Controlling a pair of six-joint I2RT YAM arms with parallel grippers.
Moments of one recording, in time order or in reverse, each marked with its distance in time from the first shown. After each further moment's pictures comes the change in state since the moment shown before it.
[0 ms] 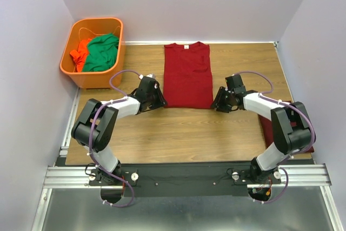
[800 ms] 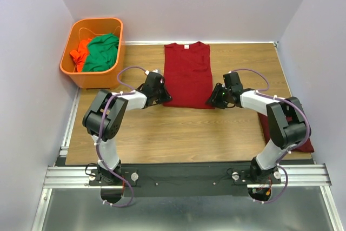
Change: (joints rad) left arm -0.011 0.175 0.135 0.089 0.021 -0.056; right arm 0.016 0.087 0.050 0.097 -0.039 0.029
